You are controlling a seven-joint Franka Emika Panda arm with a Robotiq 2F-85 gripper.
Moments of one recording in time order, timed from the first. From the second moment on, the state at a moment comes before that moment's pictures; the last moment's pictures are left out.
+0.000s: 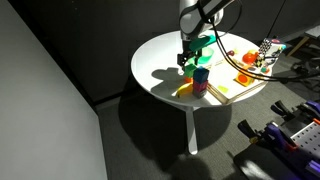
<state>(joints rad) 0.22 0.71 0.04 -1.62 -0.04 2.23 0.21</state>
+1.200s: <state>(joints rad) 0.20 0.65 0.03 -1.65 -0.04 2.16 0.20</state>
